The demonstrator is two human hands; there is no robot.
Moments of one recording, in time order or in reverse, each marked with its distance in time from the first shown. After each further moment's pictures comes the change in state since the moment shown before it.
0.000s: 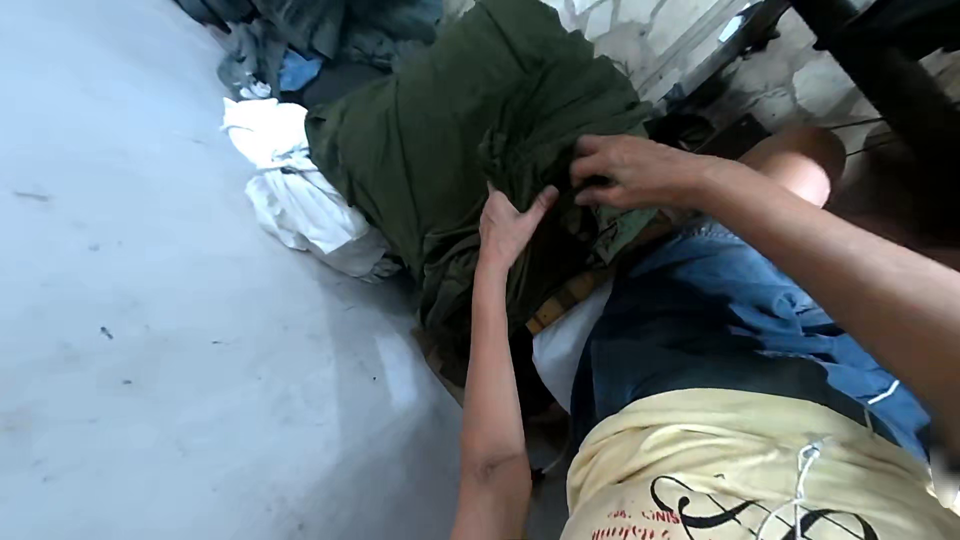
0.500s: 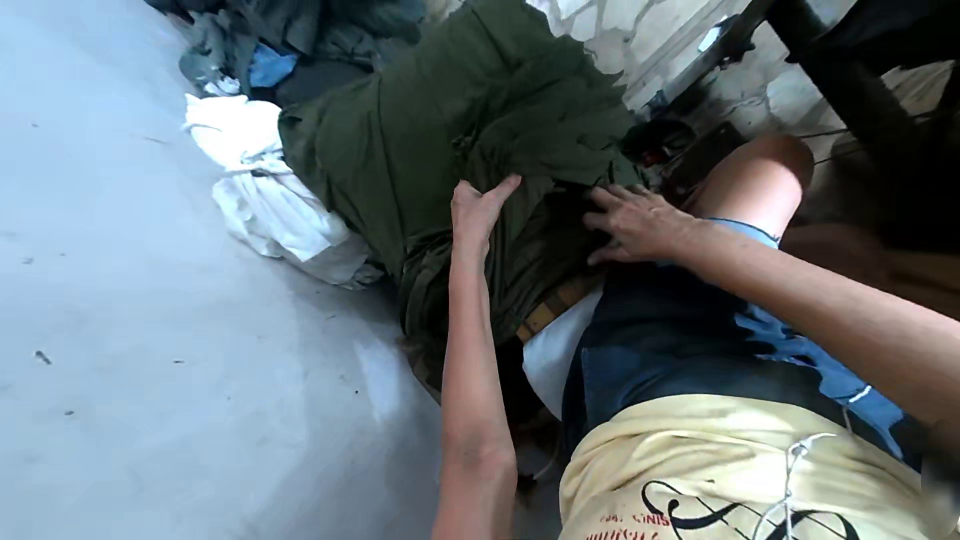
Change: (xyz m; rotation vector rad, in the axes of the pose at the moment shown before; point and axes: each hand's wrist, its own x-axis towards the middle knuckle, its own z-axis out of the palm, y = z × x) left_hand 0.041 -0.003 -0.012 -0.229 0.031 -0.318; right_hand -0.030 0.034 0.063 -0.235 0.029 0.017
